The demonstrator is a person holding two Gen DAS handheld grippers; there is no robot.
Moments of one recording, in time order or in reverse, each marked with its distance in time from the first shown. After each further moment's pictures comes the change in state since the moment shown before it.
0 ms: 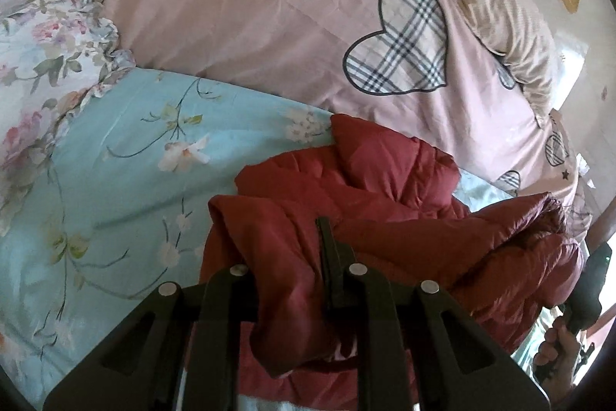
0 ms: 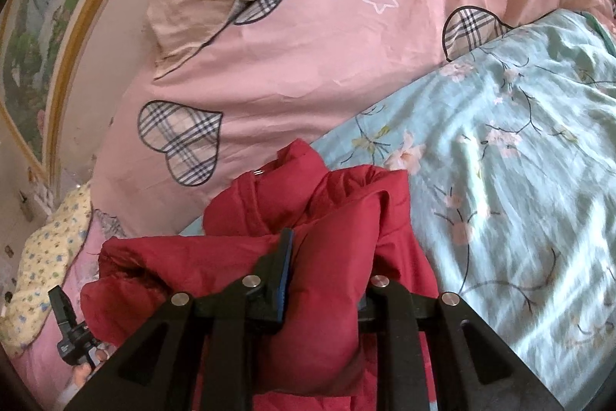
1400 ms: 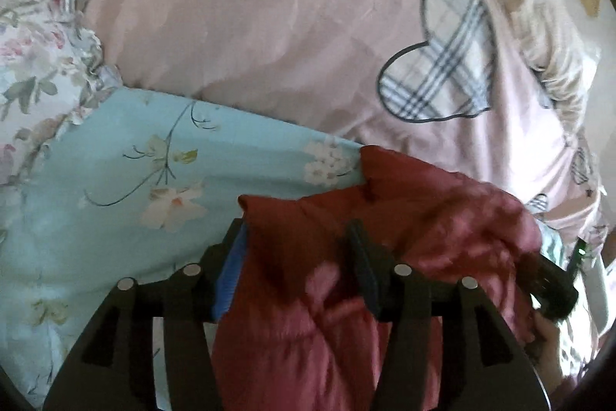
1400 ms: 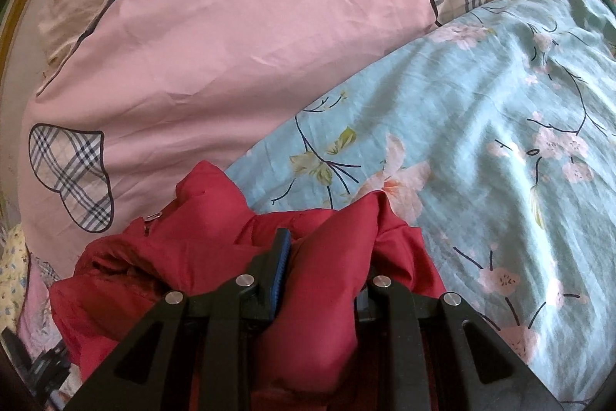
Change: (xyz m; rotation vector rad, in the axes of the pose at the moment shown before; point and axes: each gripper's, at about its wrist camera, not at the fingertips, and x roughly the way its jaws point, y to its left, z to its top) left arm 0.055 0.014 0.032 0.001 -0.048 0.032; right arm 0.152 -0.040 0.035 0.088 -0.003 -0.166
